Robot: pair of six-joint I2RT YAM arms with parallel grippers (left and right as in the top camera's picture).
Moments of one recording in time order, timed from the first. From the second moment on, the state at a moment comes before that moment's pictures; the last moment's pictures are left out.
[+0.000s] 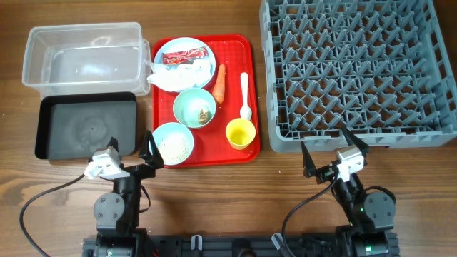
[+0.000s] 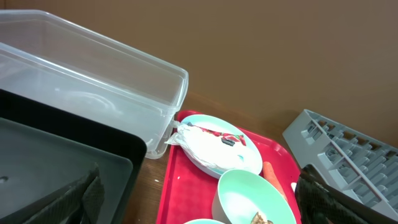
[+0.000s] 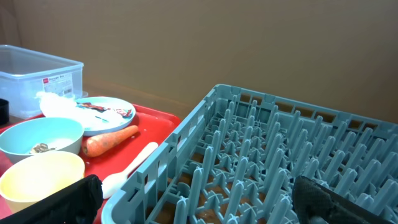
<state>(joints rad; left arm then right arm) -0.04 0.01 0.01 -0.06 -0.09 -0.42 0.10 0.01 0.01 0.02 -0.24 -0.14</state>
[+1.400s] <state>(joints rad) -0.04 0.69 0.94 -0.61 0.16 -0.39 0.10 0.32 0.59 -0.07 -0.46 0.09</state>
